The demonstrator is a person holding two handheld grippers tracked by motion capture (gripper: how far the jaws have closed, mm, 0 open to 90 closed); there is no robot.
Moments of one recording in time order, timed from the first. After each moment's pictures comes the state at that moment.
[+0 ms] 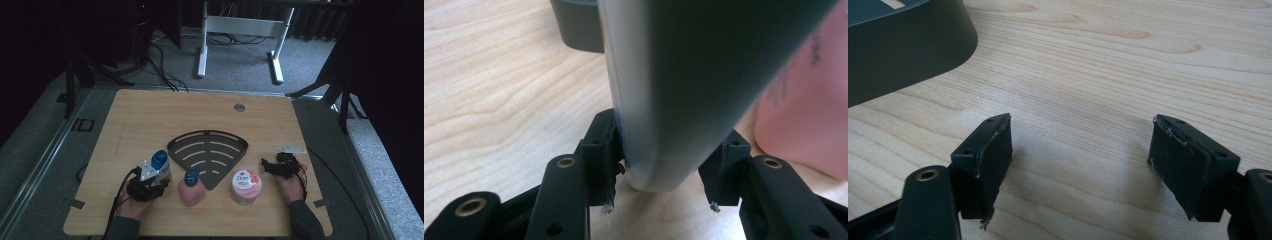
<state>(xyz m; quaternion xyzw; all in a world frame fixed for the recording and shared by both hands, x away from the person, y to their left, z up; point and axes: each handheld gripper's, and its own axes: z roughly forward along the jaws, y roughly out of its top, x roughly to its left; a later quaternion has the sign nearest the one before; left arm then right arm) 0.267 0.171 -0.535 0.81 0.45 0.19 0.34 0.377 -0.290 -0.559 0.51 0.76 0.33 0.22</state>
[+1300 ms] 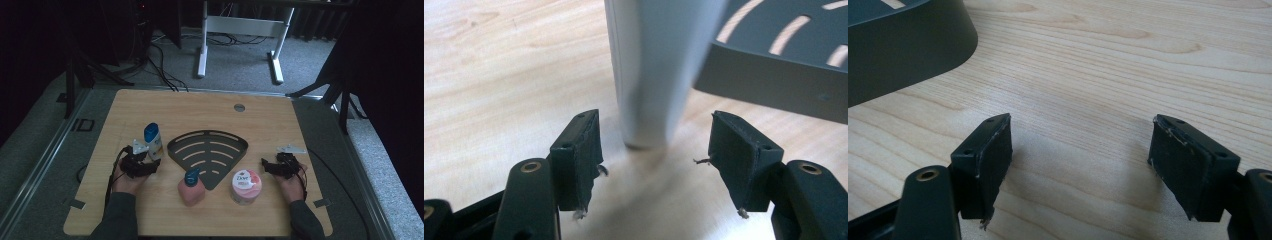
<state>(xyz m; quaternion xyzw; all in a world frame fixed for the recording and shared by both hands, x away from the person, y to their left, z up) 0.328 0.208 -0.538 0.77 0.50 0.21 0.33 0.377 -0.290 -0.559 0.51 0.76 0.33 0.22</state>
